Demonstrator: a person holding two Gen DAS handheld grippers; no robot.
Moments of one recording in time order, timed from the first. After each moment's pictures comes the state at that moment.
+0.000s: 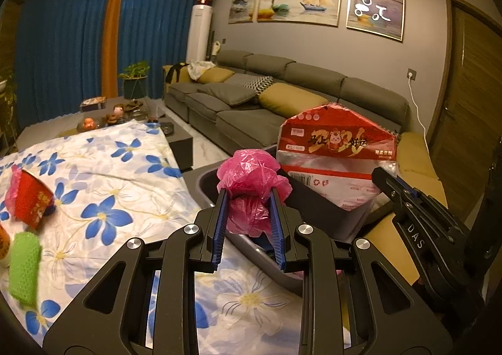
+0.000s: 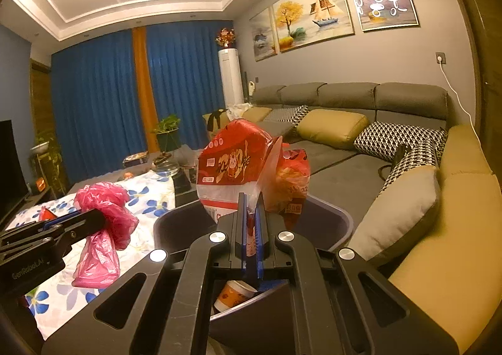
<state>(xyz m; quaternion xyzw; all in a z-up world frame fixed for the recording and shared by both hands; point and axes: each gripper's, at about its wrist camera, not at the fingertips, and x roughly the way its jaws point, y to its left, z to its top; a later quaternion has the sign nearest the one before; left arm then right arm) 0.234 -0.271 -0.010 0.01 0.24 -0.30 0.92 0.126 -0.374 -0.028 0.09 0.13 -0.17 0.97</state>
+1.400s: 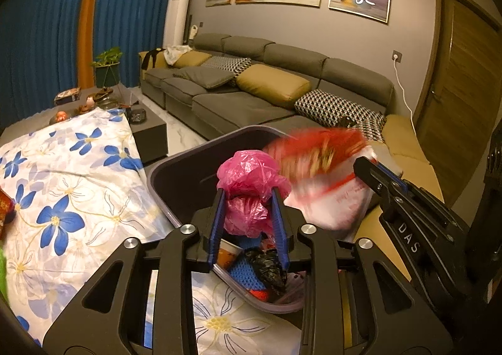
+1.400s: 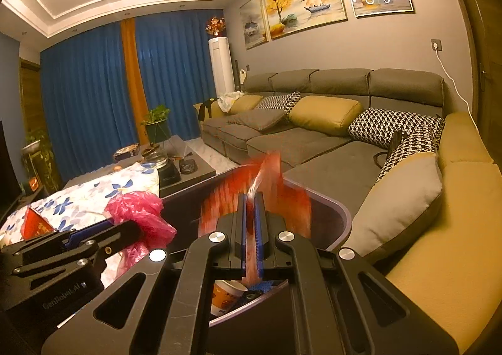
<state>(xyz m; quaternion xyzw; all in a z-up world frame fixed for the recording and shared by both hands) 0.260 -0.323 -0.039 0.02 0.27 -0.35 0.90 0.151 -0.401 -0.037 0.11 0.15 -0.18 0.97</state>
